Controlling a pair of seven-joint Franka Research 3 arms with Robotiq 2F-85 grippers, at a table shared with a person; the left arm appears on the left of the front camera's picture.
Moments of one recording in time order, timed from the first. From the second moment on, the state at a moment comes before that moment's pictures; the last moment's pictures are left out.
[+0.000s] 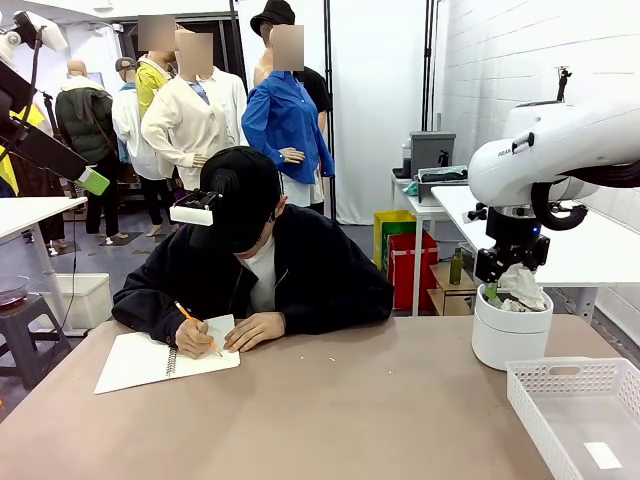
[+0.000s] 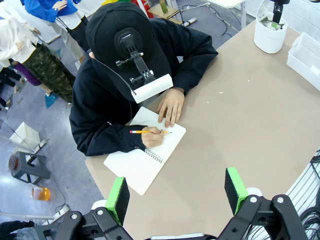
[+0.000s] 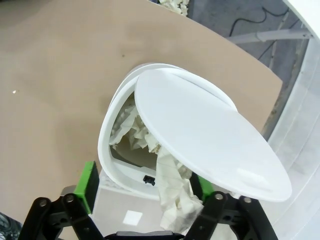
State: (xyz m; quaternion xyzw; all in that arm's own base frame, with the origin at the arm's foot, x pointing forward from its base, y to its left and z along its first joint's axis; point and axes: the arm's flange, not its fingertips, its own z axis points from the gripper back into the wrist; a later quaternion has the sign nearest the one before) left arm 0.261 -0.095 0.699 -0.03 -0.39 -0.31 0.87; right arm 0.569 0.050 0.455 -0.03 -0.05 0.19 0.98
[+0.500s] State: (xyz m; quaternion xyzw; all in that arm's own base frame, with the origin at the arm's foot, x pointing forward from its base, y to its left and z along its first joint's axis) left arm 0.261 -0.095 0.699 -0.03 -0.39 -0.31 0.87; right arm 0.571 0.060 0.441 0.00 -0.04 0.19 0.98
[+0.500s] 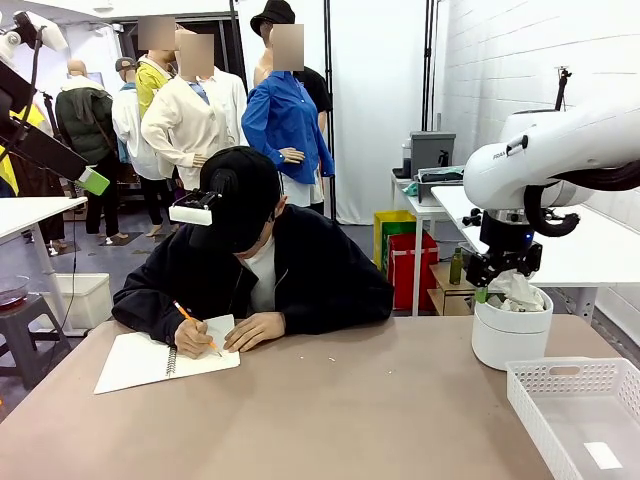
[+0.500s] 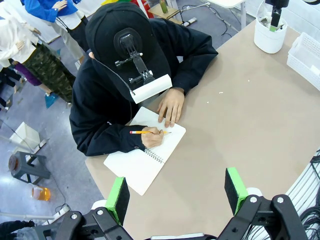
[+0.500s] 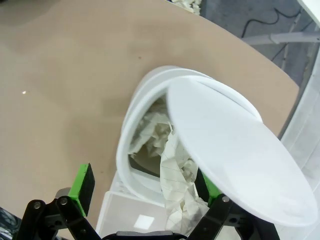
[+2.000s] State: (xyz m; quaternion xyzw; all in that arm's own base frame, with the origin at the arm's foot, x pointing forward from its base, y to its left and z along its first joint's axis) left arm 0.261 -0.095 0.699 -0.03 -0.39 -0.31 0.87; right arm 0.575 0.045 0.461 -0.12 -0.09 0.20 0.97
